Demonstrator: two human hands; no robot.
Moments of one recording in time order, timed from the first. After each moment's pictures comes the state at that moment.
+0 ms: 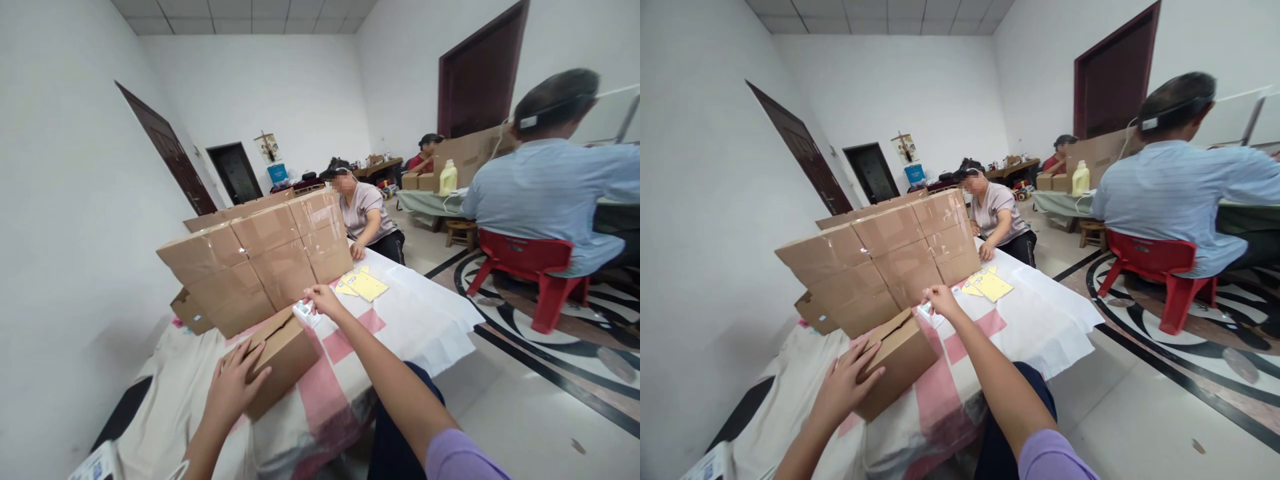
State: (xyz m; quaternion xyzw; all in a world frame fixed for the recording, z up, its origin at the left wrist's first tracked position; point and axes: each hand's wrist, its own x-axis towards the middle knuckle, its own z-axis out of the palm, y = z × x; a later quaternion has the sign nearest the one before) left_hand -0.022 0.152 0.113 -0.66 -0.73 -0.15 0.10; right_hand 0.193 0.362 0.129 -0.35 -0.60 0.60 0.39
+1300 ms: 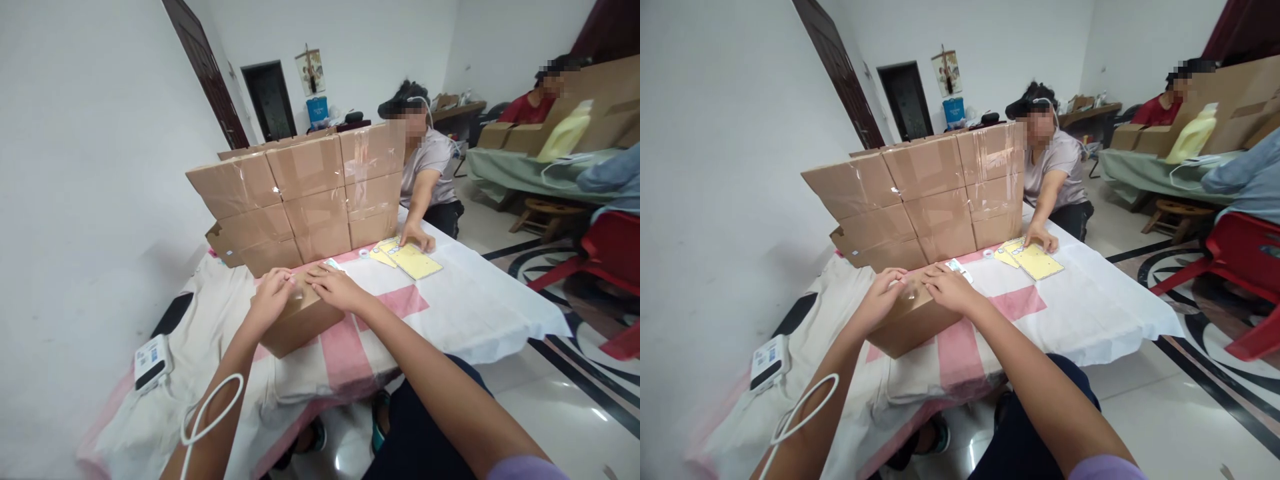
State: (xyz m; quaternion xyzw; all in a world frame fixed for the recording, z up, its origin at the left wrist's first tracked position) left_hand -0.019 0.208 0.145 -0.61 -0.68 -0.41 -0.05; right_hand 0.158 0.325 0.106 -0.17 -0.93 0.19 0.27
